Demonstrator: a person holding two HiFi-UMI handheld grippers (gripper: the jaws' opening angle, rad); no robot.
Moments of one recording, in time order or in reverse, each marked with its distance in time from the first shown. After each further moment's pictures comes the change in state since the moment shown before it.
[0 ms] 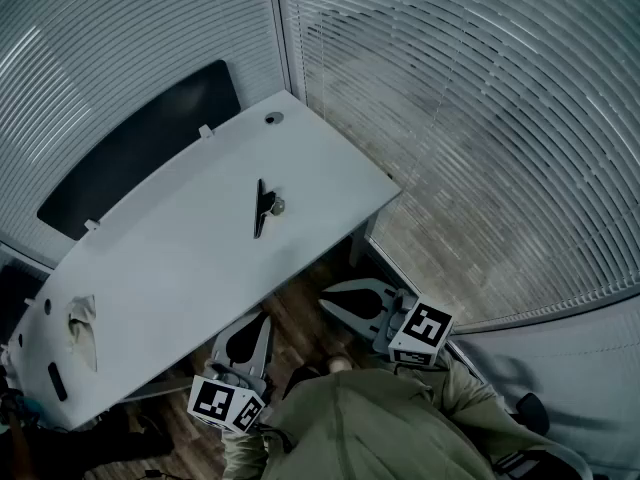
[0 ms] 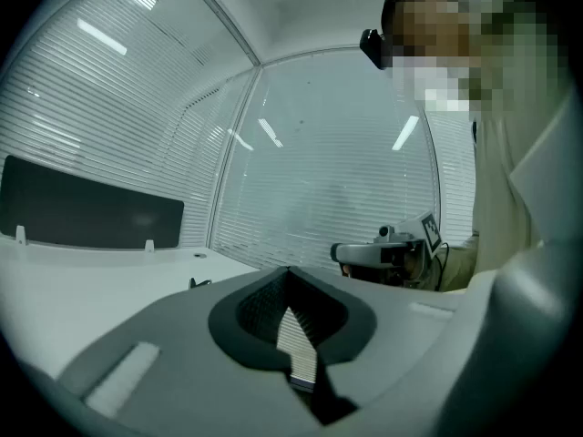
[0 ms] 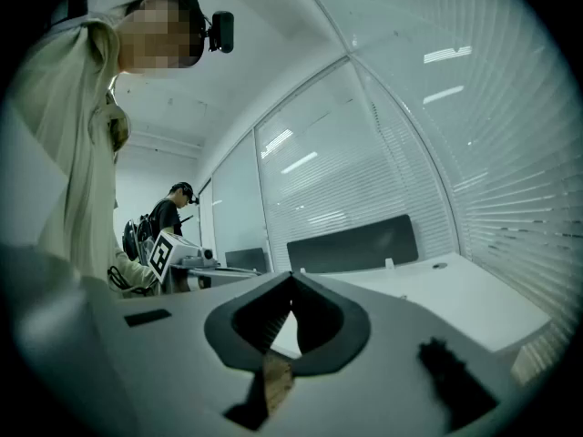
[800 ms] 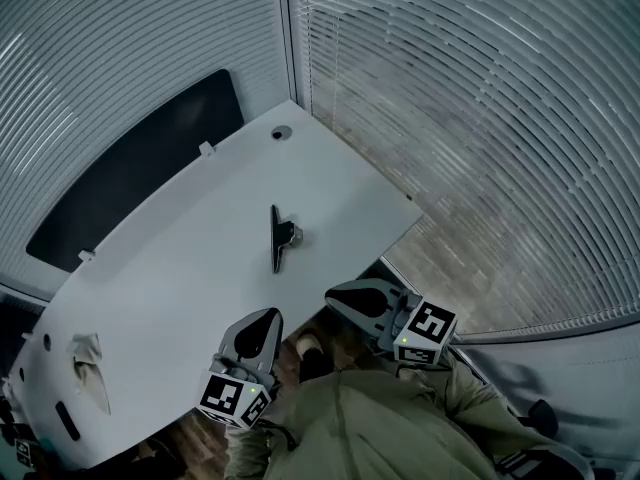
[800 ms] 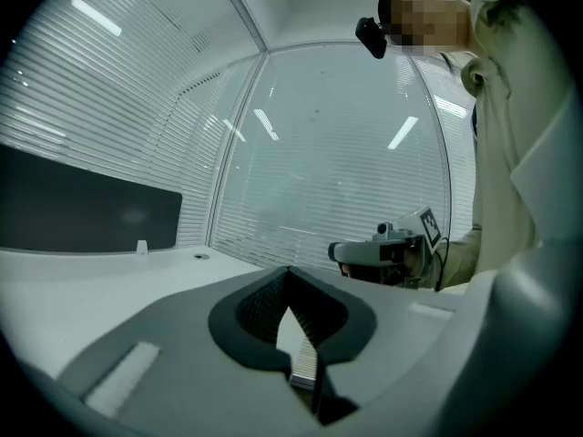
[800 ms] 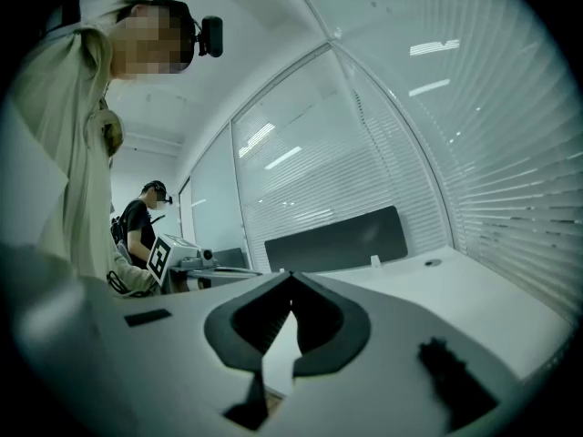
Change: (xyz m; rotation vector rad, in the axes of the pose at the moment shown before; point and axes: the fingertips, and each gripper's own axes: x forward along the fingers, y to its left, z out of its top) left arm 0.067 0.097 0.004 0.001 0.039 -0.081; right arm 0.078 -0.084 -0.003 0.049 0.017 -0.081
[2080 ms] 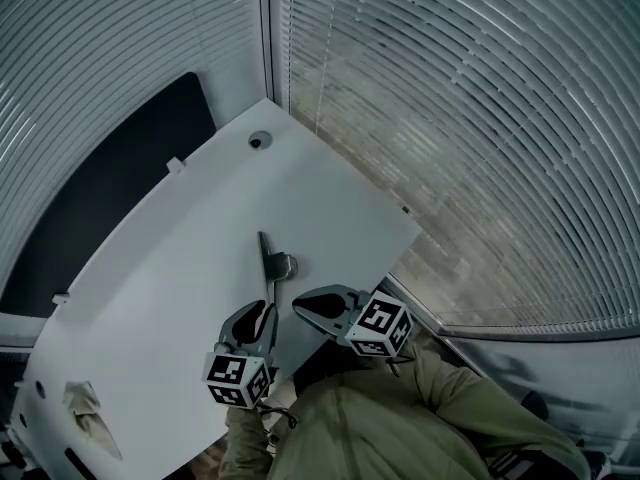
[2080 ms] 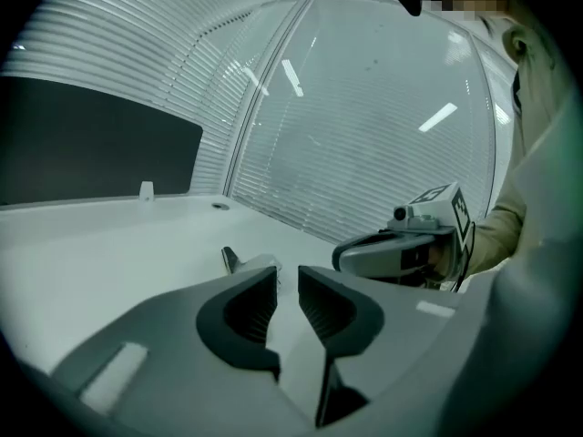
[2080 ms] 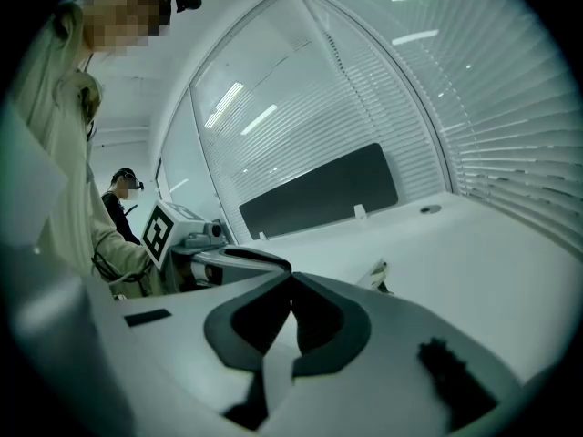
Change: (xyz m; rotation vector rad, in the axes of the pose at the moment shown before) left arm 0.092 0.101 -0.069 -0.150 0.269 0.002; right arm 0.096 -0.084 -0.074 0.141 0.257 -0.038
